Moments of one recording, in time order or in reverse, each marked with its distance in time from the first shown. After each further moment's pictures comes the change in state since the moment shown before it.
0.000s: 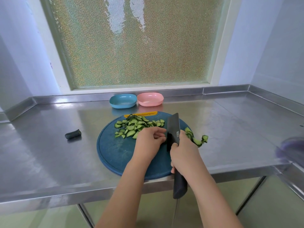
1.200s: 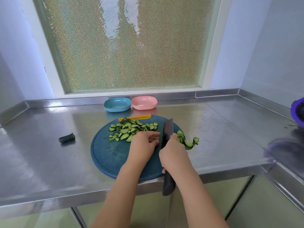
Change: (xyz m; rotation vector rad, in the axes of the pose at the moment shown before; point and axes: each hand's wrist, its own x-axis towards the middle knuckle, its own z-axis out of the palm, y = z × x) left_hand 0.000 -0.001 0.005 0.080 -0.002 0.004; right_hand 0.008 -0.008 0.006 -0.235 -0.013 0.093
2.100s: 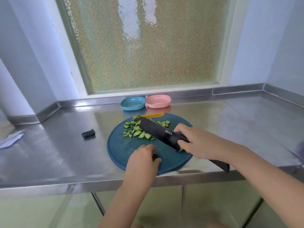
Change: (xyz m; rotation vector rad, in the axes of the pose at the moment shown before) left_hand -0.080 0.029 -0.031 0.466 0.035 -0.084; right_hand -0.001 0.015 -0.090 -0.400 -0.340 -0.694
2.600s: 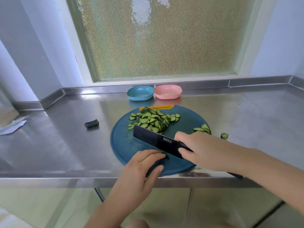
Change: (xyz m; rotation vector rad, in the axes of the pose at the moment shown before) left_hand -0.025 -0.049 0.008 -0.171 0.042 0.365; right_hand 0.022 0.000 0.025 -0.206 -0.054 -0.187
